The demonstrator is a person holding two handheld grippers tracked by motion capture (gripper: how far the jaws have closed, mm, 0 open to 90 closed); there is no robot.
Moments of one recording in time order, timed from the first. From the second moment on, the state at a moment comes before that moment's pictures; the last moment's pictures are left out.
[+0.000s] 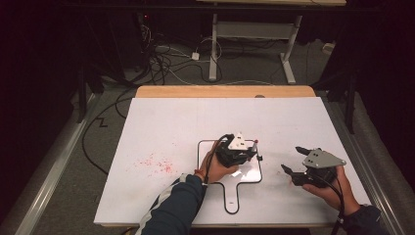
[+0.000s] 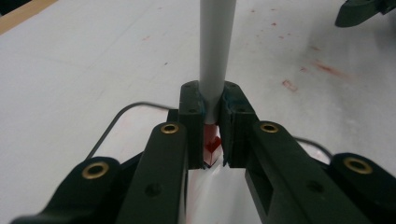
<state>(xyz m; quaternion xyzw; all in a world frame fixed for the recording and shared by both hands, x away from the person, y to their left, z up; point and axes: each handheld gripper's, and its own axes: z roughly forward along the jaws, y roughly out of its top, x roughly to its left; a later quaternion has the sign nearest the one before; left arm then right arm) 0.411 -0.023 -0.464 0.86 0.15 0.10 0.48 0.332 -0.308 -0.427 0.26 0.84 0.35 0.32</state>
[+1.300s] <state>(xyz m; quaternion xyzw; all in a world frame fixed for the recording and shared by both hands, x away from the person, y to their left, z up) 0.390 -0.024 -0.465 0.86 0.16 0.10 0.48 0.335 -0.304 -0.428 0.26 0.84 0.35 0.32</state>
